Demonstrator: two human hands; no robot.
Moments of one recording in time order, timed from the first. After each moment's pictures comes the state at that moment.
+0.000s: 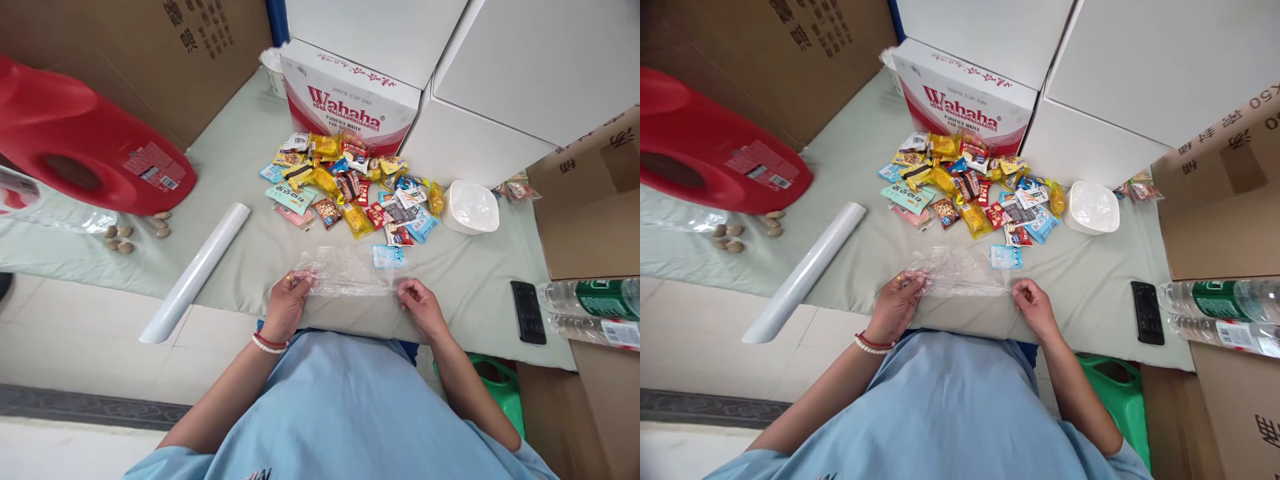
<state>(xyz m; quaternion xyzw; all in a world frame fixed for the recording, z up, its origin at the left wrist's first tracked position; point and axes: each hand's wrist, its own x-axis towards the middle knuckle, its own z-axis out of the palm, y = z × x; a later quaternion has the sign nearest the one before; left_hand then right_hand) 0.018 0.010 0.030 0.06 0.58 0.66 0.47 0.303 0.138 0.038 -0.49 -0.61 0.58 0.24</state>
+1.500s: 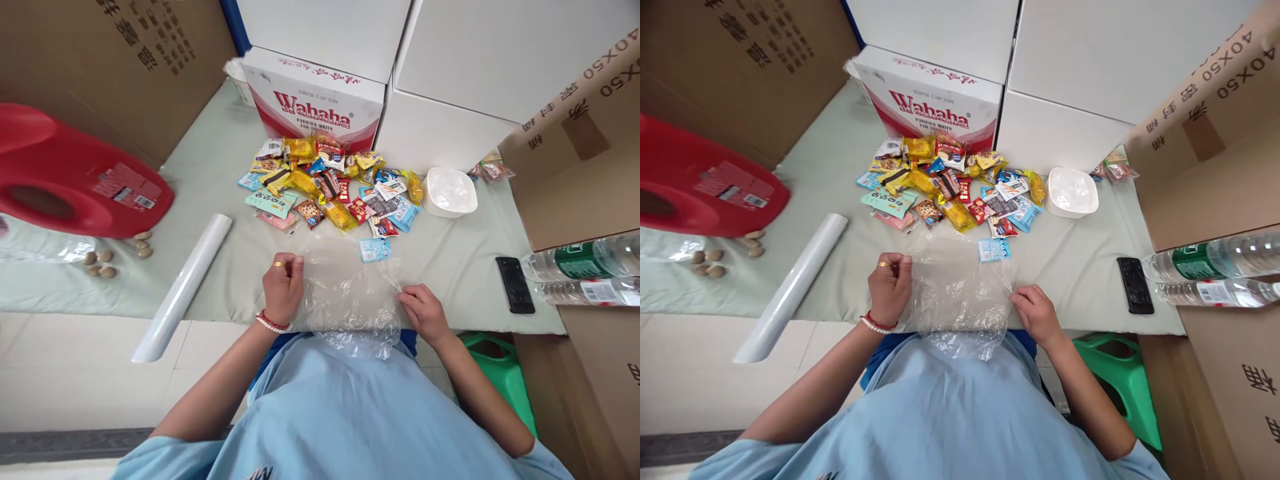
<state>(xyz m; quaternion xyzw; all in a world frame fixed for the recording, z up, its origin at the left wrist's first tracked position) 0.005 0.038 0.039 0.41 0.75 0.50 0.14 0.348 0.110 0.038 -0.35 -0.87 0.24 0.24</state>
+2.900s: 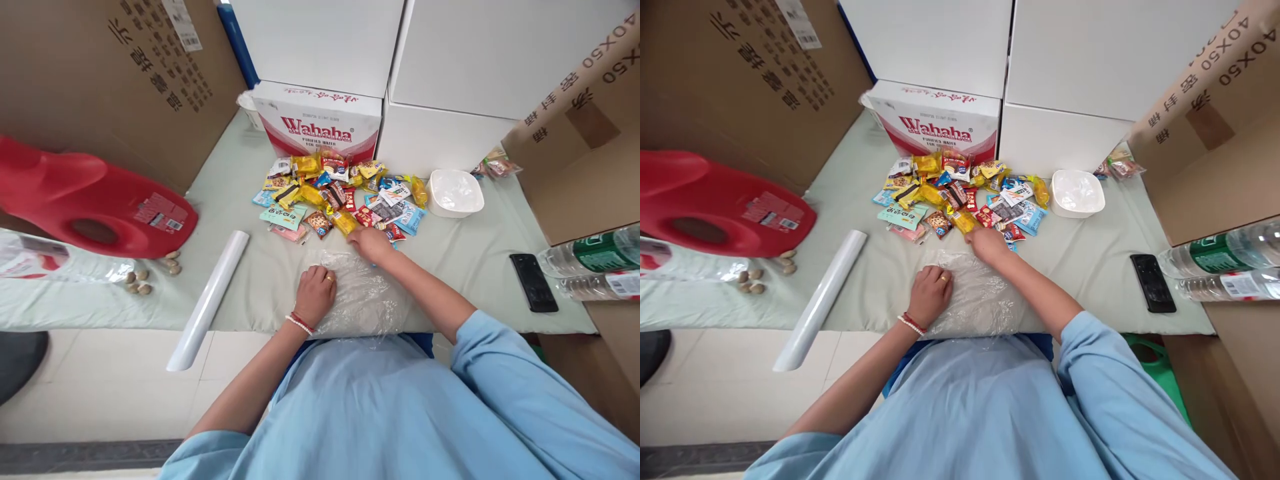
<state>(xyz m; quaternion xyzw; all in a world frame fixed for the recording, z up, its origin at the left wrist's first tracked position) 0.014 0.043 0.006 0.71 0.70 0.10 -0.02 0.153 0.230 0.060 -0.35 -0.92 0.17 -0.04</state>
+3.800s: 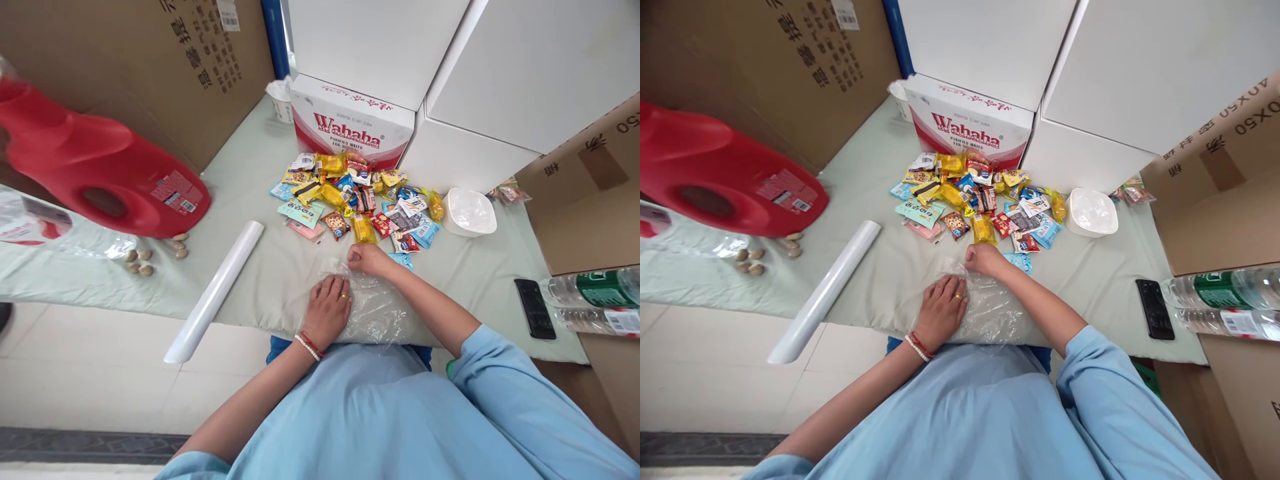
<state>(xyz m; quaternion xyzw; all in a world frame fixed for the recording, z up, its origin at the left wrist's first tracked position) 0.035 0.009 0.003 0.68 0.71 0.15 0.00 0.121 0.213 0.032 -0.35 -0.84 0.40 -0.06</state>
